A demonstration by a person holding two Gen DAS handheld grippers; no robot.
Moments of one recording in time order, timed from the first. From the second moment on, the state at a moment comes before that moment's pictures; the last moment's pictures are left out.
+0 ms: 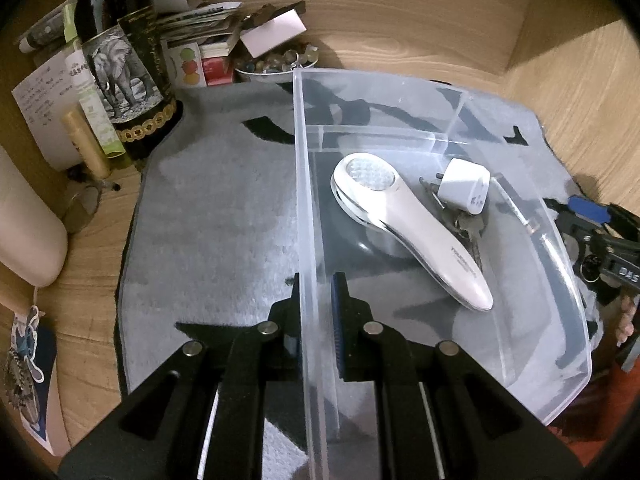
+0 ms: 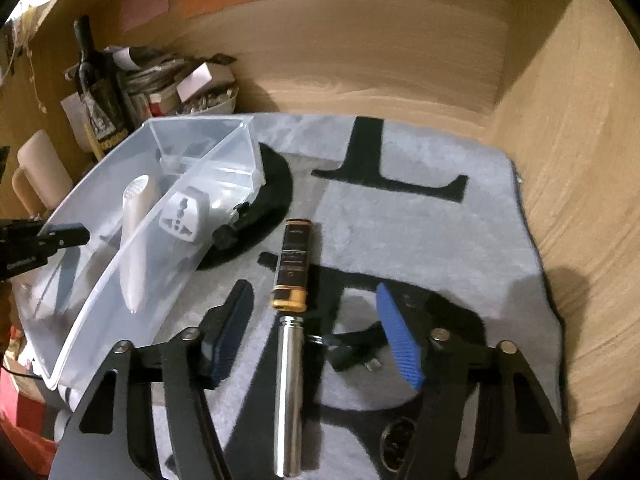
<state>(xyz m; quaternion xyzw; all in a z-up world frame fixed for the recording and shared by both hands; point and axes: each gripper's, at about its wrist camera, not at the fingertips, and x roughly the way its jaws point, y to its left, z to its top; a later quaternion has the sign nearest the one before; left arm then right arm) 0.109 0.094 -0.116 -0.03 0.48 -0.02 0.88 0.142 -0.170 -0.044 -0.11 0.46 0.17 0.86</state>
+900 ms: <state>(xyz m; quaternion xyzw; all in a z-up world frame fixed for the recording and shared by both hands) 0.119 0.103 -0.106 -0.03 0.46 -0.04 0.89 0.169 -0.138 -0.054 -0.13 0.48 0.15 0.85</state>
